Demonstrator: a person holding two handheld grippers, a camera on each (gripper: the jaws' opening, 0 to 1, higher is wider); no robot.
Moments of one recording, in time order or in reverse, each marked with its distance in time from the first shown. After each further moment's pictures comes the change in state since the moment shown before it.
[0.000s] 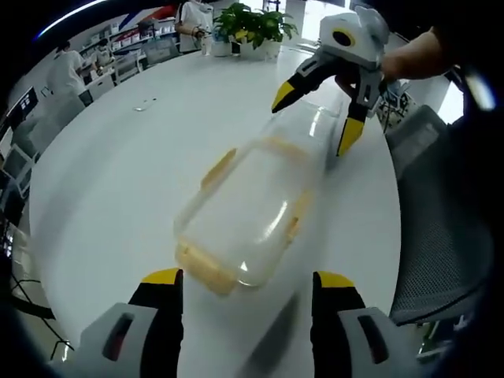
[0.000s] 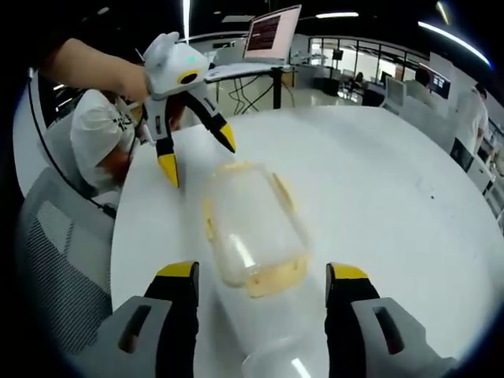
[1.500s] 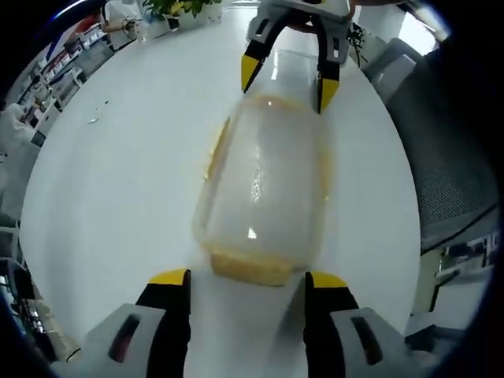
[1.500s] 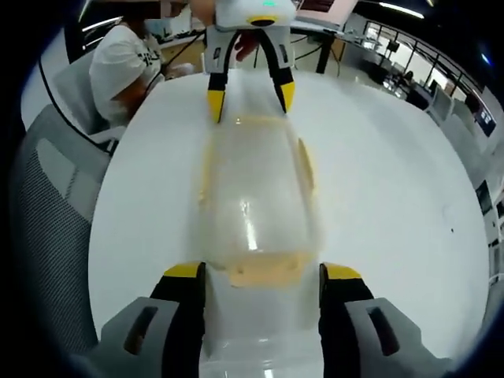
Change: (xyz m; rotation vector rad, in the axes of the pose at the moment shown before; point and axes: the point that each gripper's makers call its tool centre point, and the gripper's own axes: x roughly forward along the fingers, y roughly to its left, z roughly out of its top) left arm 0.020 0.037 -0.008 0.349 0.226 -0.104; right arm 0.027 -0.007 -0.025 -0.265 0.250 0.090
